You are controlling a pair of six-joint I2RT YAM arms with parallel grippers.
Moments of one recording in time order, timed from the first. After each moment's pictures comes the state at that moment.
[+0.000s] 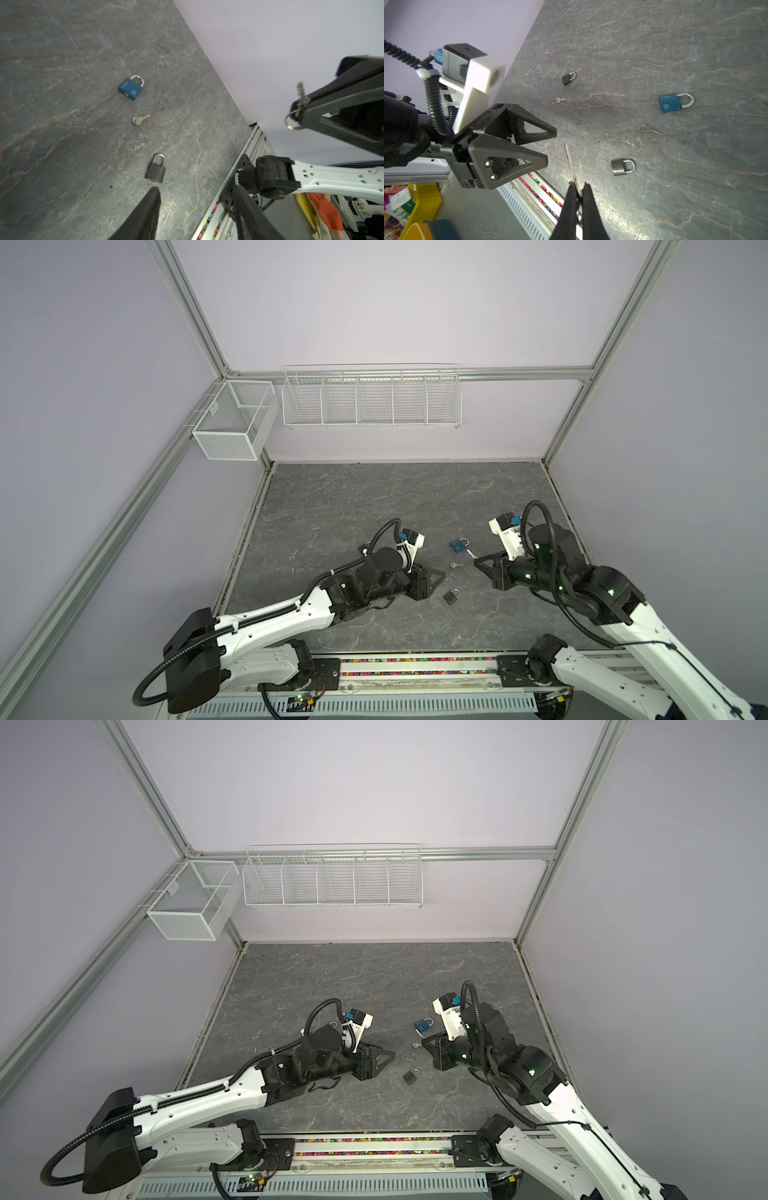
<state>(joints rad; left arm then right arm) -1.12 1.20 0.74 0.00 0.10 -0.68 0.66 0.78 1.02 -0.93 -0.19 0.43</state>
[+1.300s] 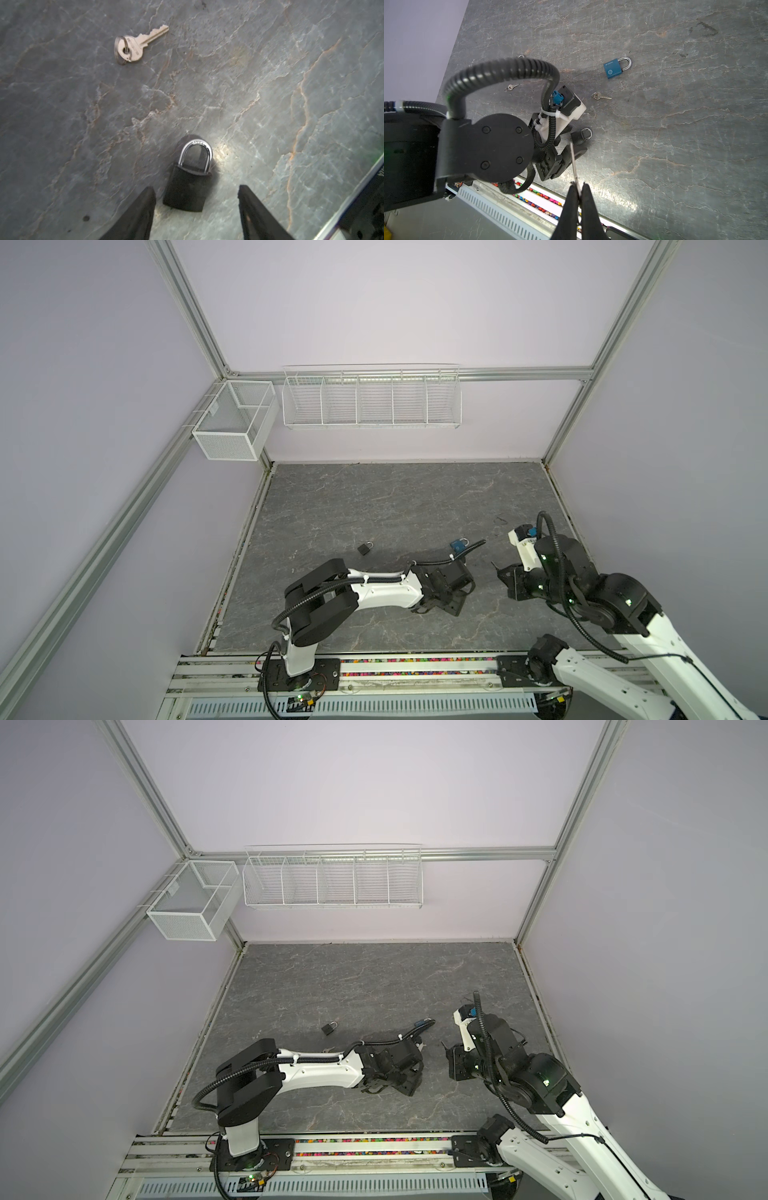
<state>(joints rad) -1.25 1.89 1.18 -0.33 -0.06 -0.57 0.66 0.74 1.05 -1.16 0.00 0.50</state>
